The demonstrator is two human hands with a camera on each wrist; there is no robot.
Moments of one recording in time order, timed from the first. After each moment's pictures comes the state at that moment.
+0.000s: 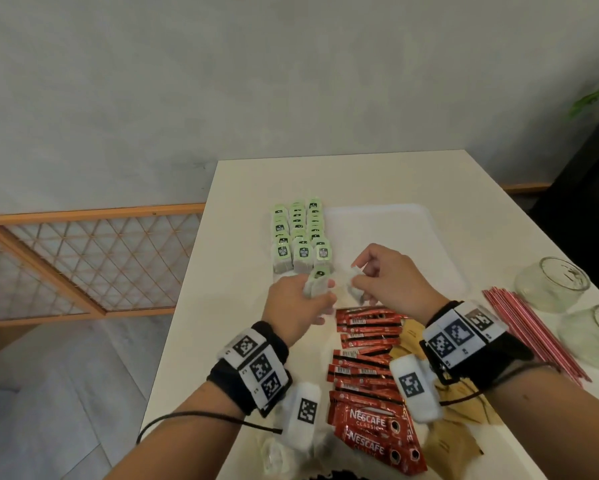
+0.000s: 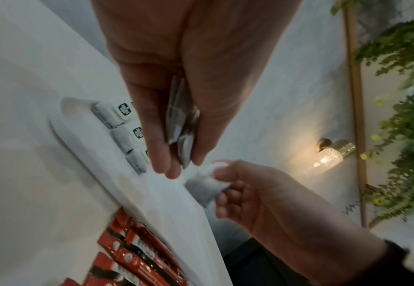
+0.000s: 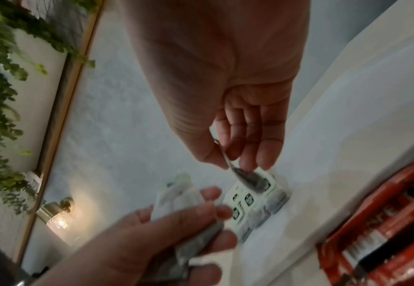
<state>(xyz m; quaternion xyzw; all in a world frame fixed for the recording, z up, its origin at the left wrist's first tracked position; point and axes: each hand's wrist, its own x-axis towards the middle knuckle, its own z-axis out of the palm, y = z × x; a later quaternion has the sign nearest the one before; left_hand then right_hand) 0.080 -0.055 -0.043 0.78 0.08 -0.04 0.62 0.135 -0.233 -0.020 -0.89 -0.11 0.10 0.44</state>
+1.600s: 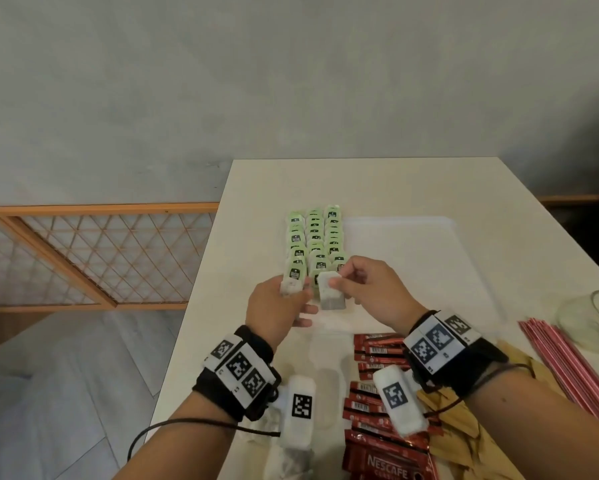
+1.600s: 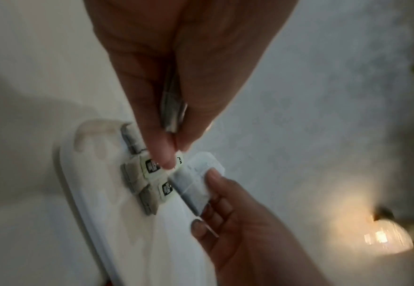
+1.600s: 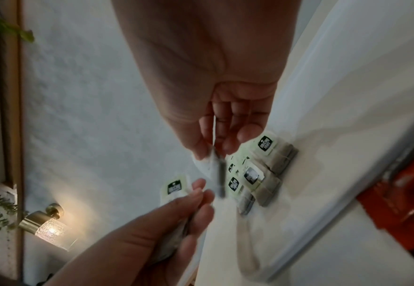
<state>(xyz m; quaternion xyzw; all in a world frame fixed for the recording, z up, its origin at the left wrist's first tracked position) 0.112 -0.012 -0.051 0.70 0.20 -0.02 0.69 0.180 -0.182 -0.054 -0.83 -0.13 0.12 0.53</state>
